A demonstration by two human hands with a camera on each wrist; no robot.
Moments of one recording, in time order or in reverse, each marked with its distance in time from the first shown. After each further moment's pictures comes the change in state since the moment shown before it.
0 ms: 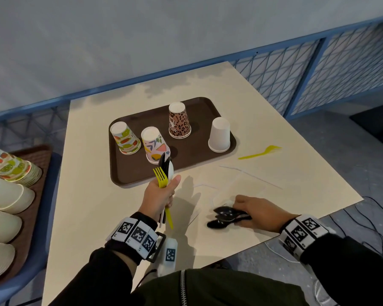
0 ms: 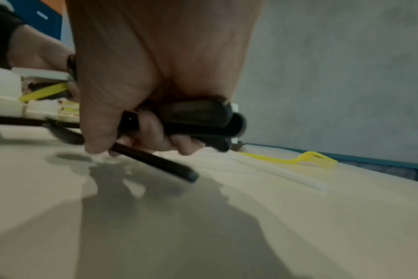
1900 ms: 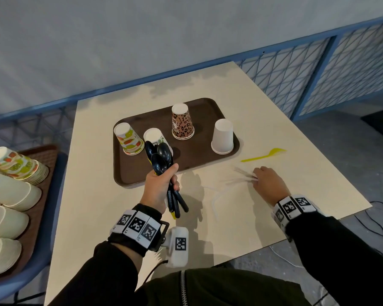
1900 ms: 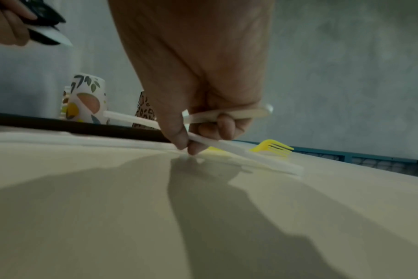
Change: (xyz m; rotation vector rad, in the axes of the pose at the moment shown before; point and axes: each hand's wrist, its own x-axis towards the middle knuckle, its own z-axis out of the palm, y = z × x) left_hand 0.002 0.035 0.017 -0.295 0.073 -0.056; right_hand 0.040 0.045 -0.025 0.002 0.383 0.429
